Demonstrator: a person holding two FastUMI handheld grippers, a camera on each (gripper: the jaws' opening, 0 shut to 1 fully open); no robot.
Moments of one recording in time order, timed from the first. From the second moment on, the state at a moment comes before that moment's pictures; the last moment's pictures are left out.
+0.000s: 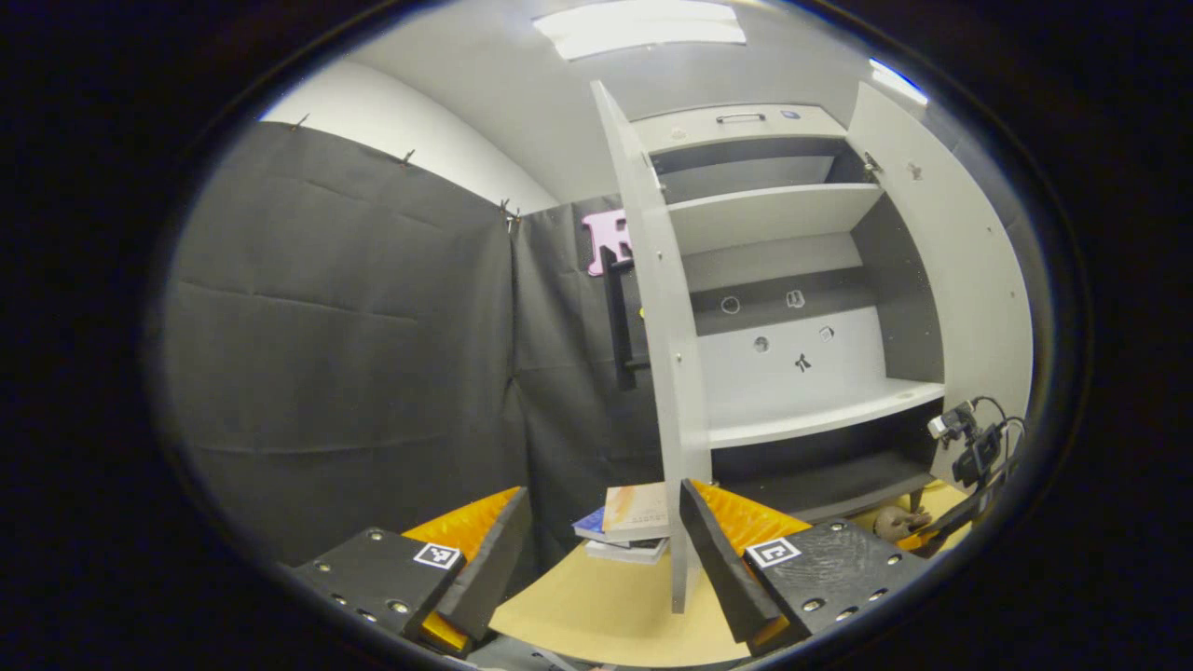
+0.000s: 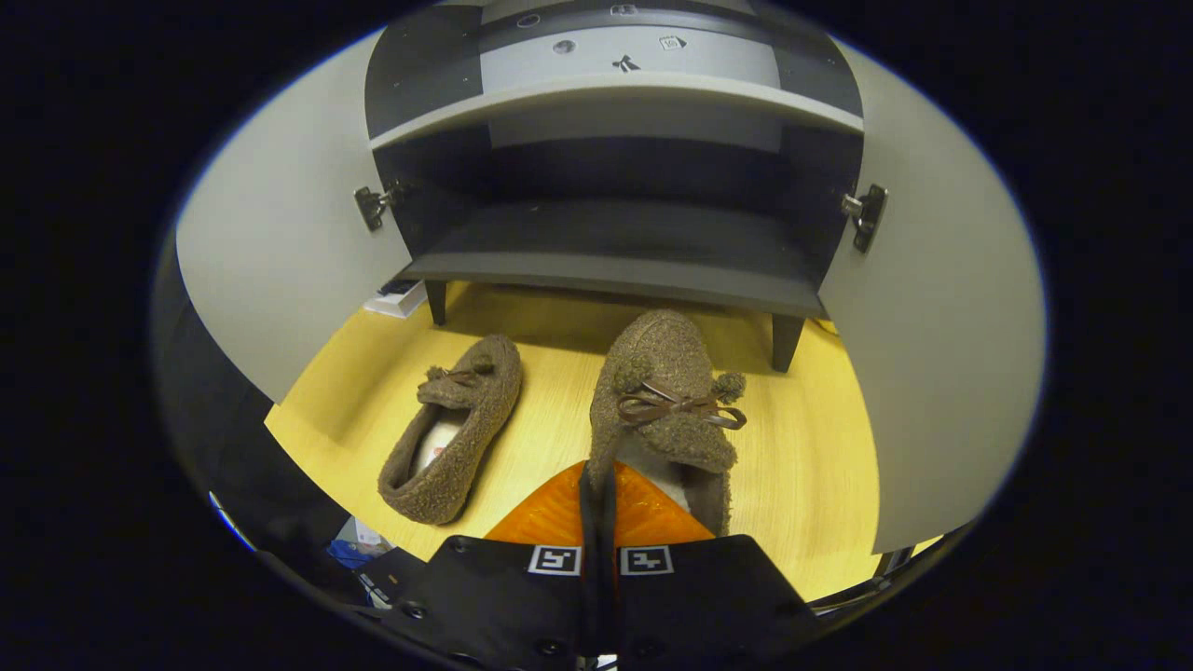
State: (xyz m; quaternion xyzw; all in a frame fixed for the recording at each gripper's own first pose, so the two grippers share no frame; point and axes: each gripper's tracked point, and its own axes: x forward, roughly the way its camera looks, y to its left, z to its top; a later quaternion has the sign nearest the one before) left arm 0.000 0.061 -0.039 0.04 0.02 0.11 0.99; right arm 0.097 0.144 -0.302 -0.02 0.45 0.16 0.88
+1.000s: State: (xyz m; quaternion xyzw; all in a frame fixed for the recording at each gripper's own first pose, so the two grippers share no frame) left arm 0.010 0.045 -0.033 0.03 0.01 0.08 1.00; right arm 0.181 0.147 -0.117 -0.03 0.27 0.17 0.95
